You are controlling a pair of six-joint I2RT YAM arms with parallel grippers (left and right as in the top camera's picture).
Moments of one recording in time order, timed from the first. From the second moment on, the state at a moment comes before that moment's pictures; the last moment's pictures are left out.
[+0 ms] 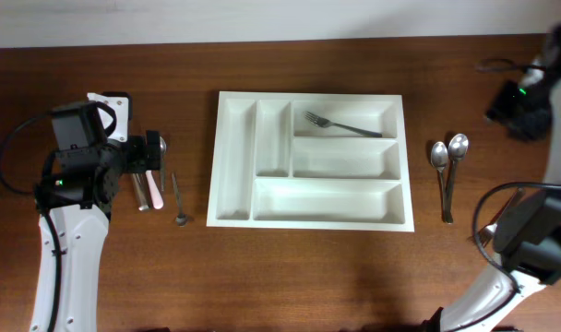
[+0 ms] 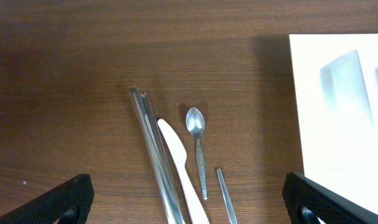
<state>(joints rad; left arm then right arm) 0.15 1.33 1.14 -0.61 0.03 0.16 -0.43 2.05 2.02 -1.39 -0.06 0.28</state>
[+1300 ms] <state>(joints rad) 0.15 1.33 1.14 -0.61 0.03 0.16 -0.68 2.05 1.39 -1.00 0.00 0.23</state>
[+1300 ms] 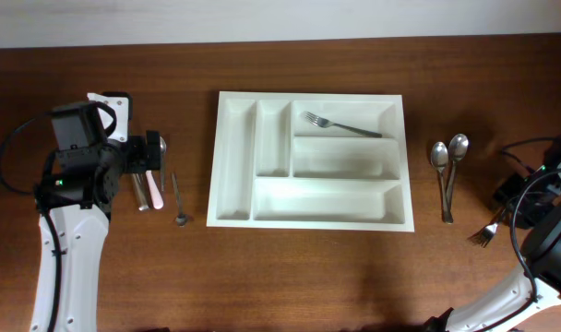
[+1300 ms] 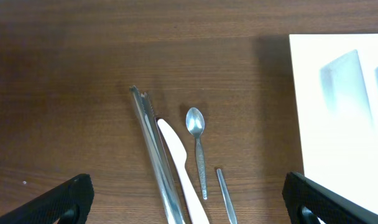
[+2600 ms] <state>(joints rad) 0.15 1.33 1.14 -0.61 0.03 0.16 -0.38 1.53 1.48 -0.93 -0.33 0.20</state>
